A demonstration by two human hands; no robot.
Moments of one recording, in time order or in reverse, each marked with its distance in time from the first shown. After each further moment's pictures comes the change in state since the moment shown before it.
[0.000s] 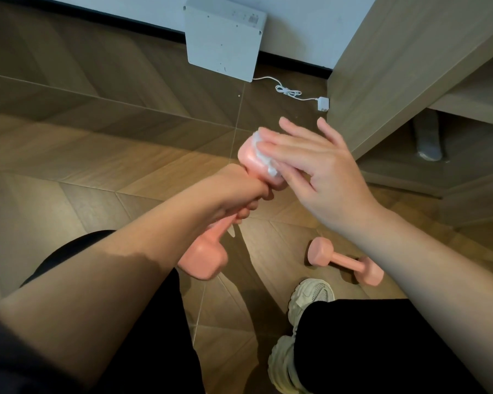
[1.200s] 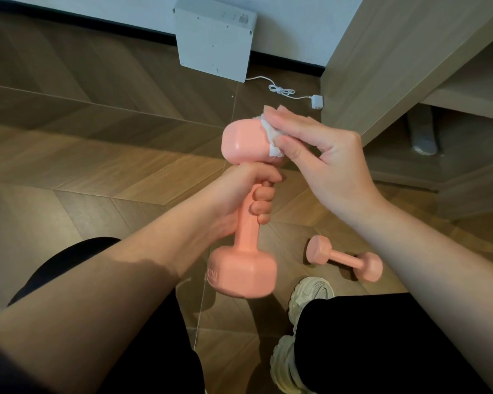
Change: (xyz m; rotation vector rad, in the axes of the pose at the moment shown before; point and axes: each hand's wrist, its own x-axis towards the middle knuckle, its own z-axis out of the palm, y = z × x) left_hand -0.012 0.008 0.013 -0.627 -0.273 0.046; right_hand 0.008 -0.003 -0.009 0.482 0.149 0.219
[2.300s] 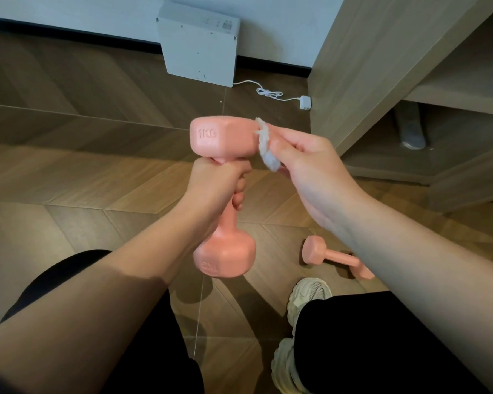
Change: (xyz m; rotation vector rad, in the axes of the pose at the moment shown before) left_hand 0.005 0.001 -0.001 0.175 0.420 0.335; right_hand 0.005 -0.025 0.005 0.378 0.059 0.591
